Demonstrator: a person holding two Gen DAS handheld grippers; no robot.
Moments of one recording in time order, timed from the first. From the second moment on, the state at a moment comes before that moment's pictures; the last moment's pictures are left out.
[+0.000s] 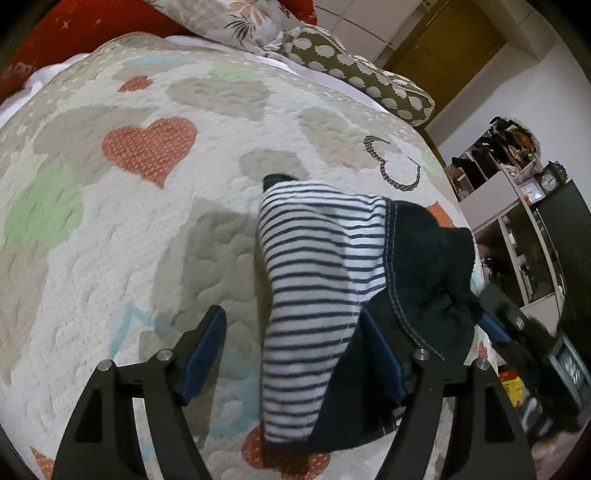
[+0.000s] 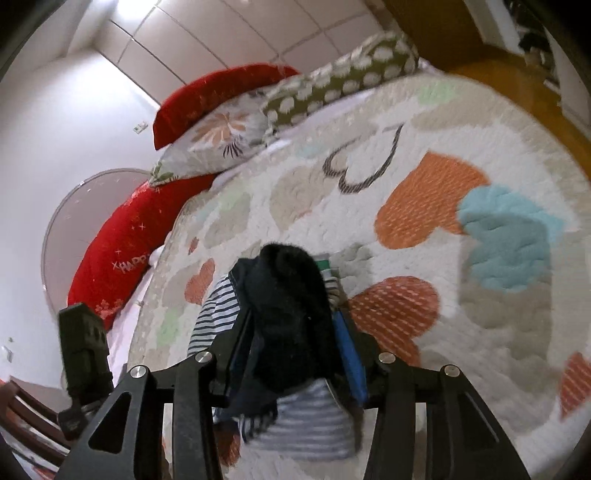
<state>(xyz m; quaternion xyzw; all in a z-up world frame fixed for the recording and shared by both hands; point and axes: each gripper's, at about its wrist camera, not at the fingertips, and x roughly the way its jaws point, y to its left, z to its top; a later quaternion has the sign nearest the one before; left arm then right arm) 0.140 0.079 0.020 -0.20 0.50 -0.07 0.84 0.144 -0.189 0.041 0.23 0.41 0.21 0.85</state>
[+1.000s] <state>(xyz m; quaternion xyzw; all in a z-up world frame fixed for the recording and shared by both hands) 0.151 0.063 0.040 -0.19 0.52 -0.09 0.83 0.084 -0.132 0.039 0.12 0.43 0.41 0.79</state>
